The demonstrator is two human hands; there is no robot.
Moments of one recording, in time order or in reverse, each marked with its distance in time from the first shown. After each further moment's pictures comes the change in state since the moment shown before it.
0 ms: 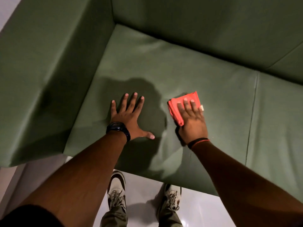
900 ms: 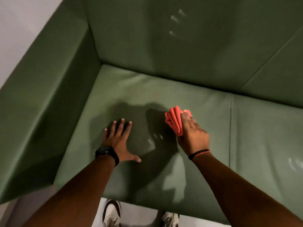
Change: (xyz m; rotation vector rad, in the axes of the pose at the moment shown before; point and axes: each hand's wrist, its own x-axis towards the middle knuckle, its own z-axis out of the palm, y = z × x) left_hand 0.010 0.019 -0.035 -0.016 -0.233 -0.026; right_hand 0.021 0.048 -0.060 0.016 0.231 -0.006
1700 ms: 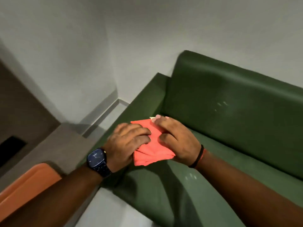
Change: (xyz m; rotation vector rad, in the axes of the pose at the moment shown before) left_hand -0.233 -0.113 -0.241 -0.044 1.148 0.644; right_hand 0.070 -0.289 -0.195 0.385 0.036 -1.017
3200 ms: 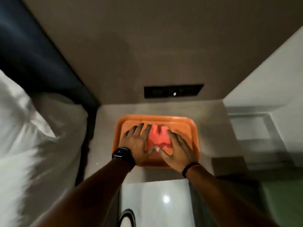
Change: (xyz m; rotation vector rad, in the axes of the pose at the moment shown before) left_hand -0.499 -0.054 -0.148 0.321 -0.399 -1.684; right_hand 0.147 -0.293 0.462 0.212 -0.812 0.073
